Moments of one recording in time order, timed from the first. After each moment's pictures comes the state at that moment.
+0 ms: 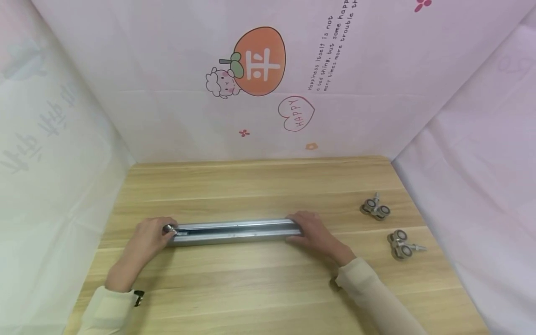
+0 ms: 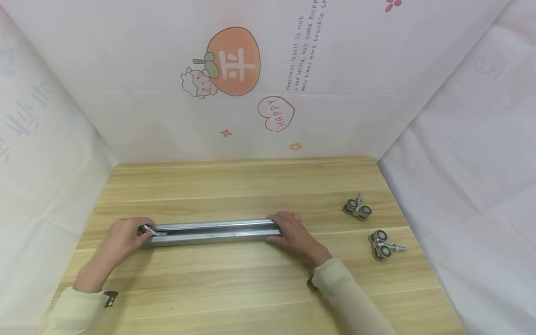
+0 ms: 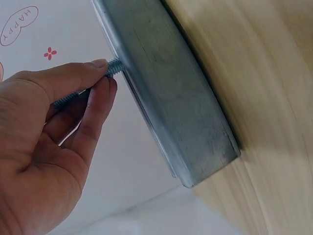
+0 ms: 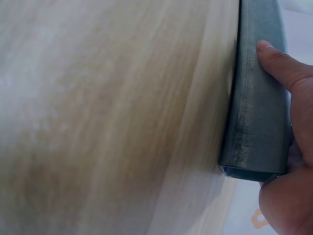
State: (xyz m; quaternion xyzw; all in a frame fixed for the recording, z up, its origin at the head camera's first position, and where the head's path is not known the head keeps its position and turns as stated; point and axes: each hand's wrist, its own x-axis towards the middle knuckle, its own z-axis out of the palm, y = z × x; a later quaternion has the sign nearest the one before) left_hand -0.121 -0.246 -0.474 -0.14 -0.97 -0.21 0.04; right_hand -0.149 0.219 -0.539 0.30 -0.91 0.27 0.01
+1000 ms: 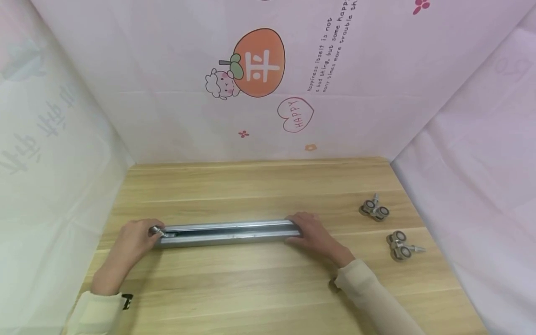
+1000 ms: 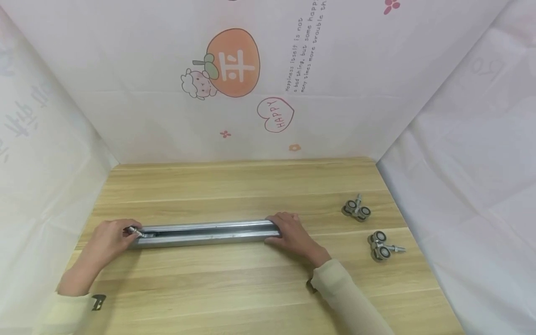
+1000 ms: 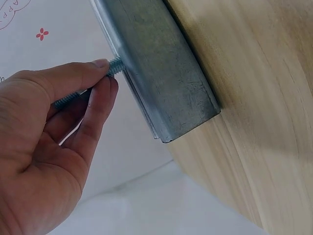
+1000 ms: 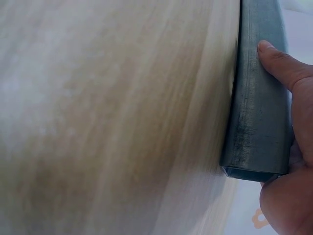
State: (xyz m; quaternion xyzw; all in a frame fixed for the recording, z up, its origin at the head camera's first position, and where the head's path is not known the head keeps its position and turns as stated) left_hand -0.118 -0.274 -0.474 -0.13 -0.97 -0.19 0.06; right_hand -0.150 0.219 -0.544 0.30 -0.91 0.27 0.02
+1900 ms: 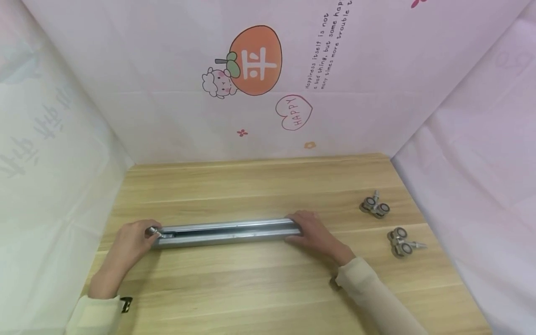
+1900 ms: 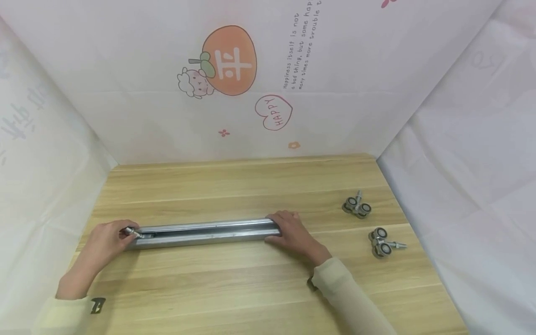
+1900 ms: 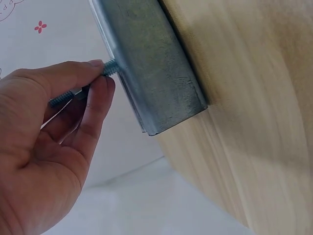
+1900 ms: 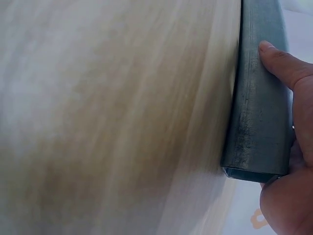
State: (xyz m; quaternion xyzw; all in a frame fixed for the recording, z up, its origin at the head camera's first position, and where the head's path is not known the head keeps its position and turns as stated) left_hand -0.116 -0.277 -0.474 -0.12 -0.97 -0.20 0.06; right_hand -0.150 0.220 -0.544 0.29 -0.92 0.27 0.00
